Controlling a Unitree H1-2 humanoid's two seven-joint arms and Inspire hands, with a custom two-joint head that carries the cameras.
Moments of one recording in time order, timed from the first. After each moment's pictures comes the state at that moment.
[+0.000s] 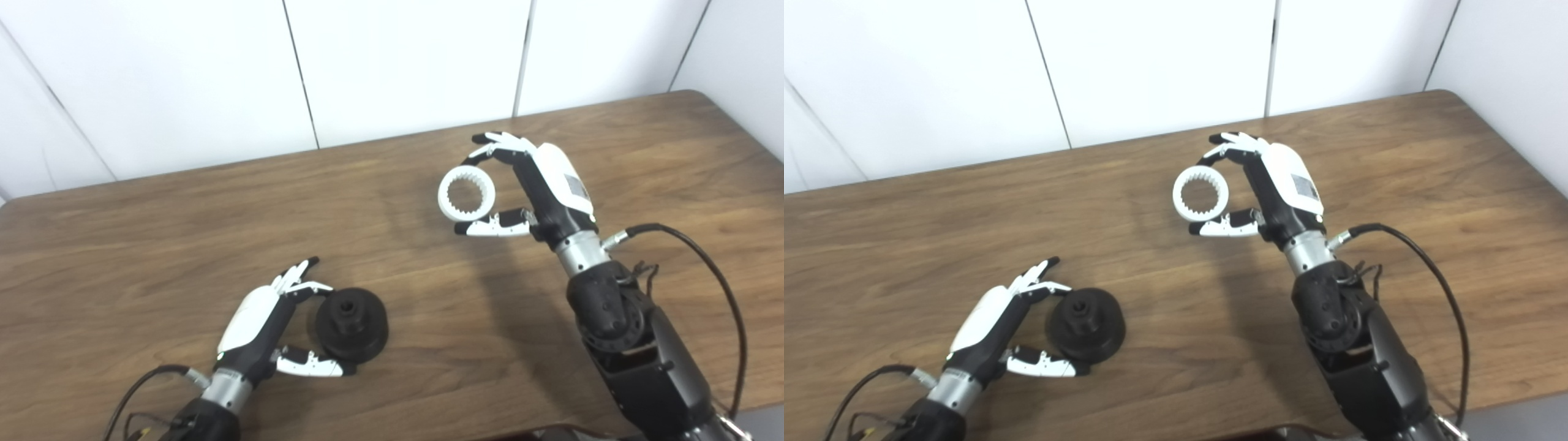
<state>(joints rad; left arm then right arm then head) -0.05 0.27 -0.29 -0.14 0.57 -0.02 -0.19 -0.17 -0.27 0.16 -0.36 -0.61 0.21 0.00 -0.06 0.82</state>
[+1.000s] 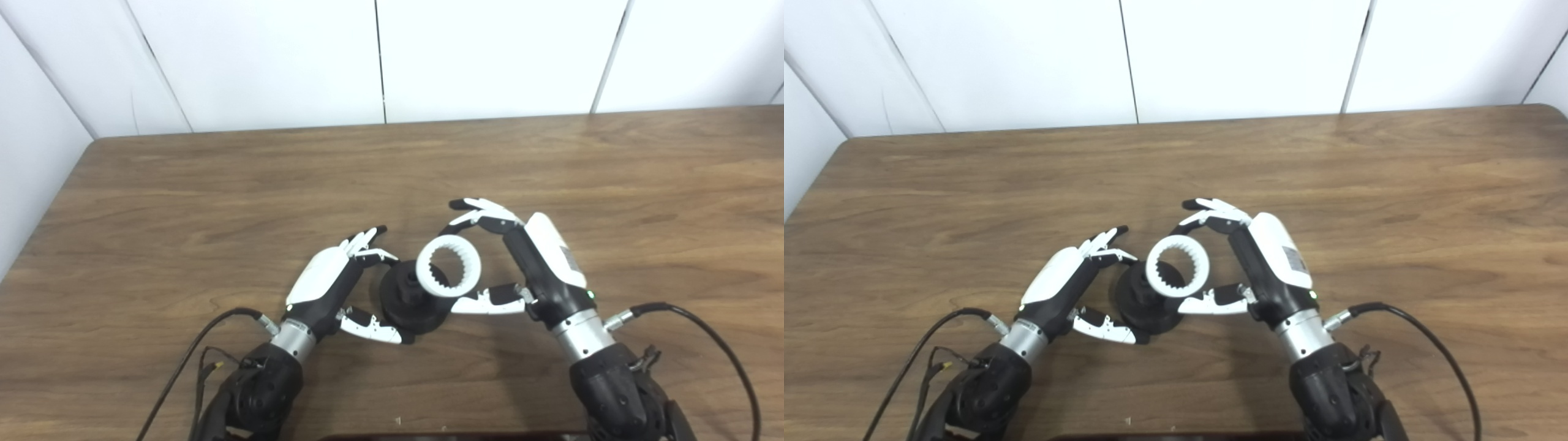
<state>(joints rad) -0.06 0.21 -0.31 -0.14 0.62 0.03 -0.17 -0.02 -0.13 0.31 -0.46 -0.59 0.13 0.10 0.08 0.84</state>
